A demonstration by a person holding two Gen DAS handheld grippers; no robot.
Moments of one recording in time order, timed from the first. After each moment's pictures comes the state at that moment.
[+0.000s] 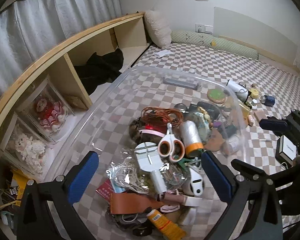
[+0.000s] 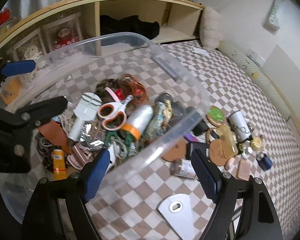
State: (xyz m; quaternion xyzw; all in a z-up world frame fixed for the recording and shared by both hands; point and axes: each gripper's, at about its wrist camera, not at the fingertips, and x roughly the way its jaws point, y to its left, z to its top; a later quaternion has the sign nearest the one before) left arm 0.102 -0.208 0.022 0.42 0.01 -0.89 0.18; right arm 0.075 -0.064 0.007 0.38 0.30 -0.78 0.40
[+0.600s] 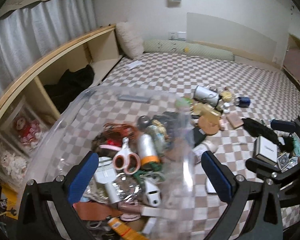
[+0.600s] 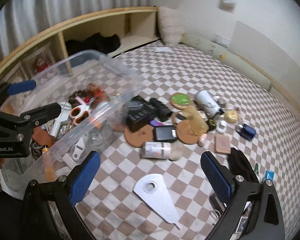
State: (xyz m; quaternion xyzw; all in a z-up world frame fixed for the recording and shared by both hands) left arm 0.075 -0.131 0.036 0.39 0.01 -0.91 0.10; right arm 0.040 0.061 0.034 0.39 0.19 -0.83 0.35
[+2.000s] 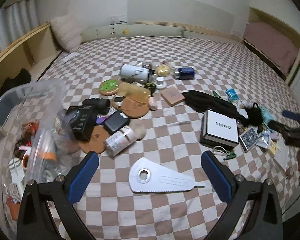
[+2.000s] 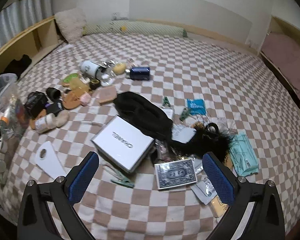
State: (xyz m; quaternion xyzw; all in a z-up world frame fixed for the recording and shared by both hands) left arm 0.038 0.029 -0.028 0.44 -0.03 -0.90 -0.05; right arm -0.030 0.341 -0.040 0.45 0.10 -0.88 0.12
